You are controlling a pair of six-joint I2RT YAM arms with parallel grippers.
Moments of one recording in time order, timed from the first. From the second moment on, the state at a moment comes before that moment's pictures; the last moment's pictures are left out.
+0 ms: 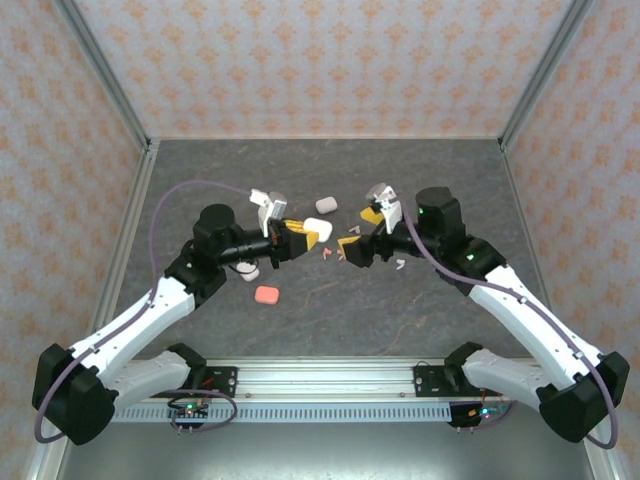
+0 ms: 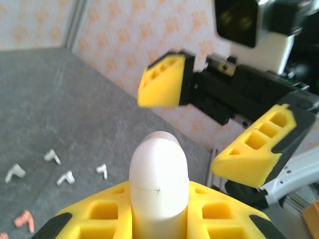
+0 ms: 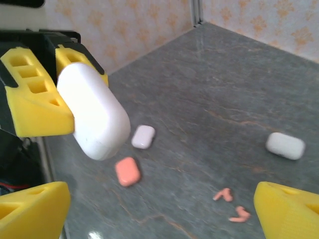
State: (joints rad) left arm -0.50 1.03 0.73 0.18 0.67 -0.41; right arm 0.55 1.02 0.96 -0.36 -0.53 0.04
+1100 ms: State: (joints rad) left arm -0.54 1.00 0.72 0.29 0.59 -0.26; right arm 0.56 1.11 0.95 -0.07 -0.62 0.32
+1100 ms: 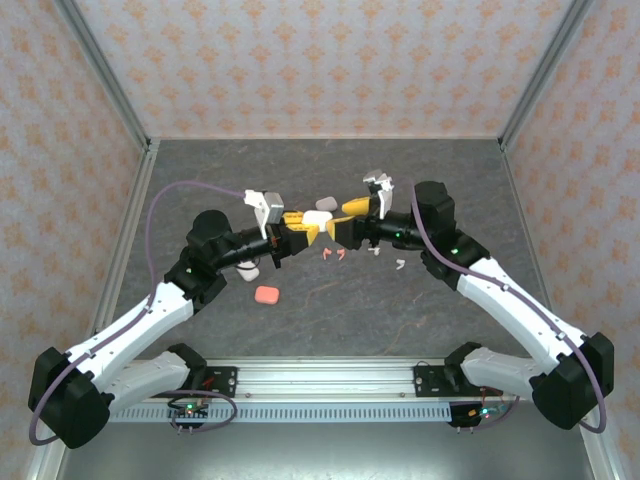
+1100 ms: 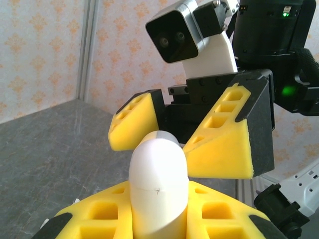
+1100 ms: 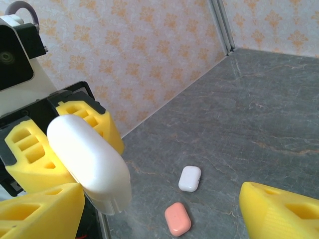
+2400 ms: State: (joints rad) left arm -0.54 0.83 0.58 0.26 0.57 -0.06; right arm 0.49 1.22 1.04 -0.47 -0.28 0.35
